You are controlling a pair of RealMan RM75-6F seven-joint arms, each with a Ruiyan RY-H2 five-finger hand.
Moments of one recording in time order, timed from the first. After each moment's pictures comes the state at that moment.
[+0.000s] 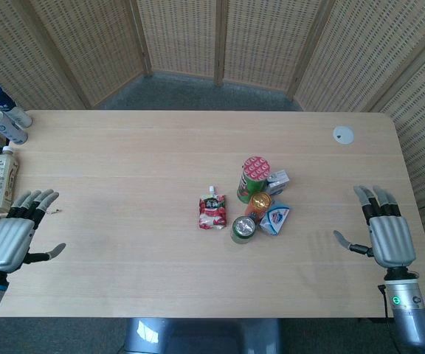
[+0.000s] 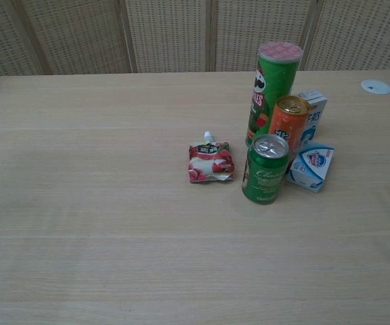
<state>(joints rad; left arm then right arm) -0.24 -1.00 -0.04 -1.86 1.44 1.30 0.07 0.23 -1.23 0.14 -1.58 -1.44 1.42 -0.15</state>
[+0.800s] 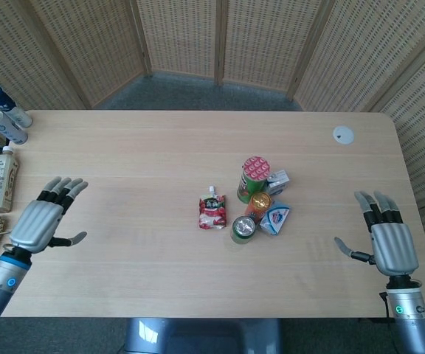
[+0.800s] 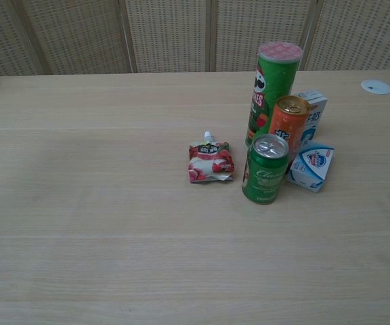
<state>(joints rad) -0.40 -1.04 -0.10 -1.81 1.42 1.13 0.10 0.19 -1.21 0.11 -1.63 -1.48 1.47 -0.15</state>
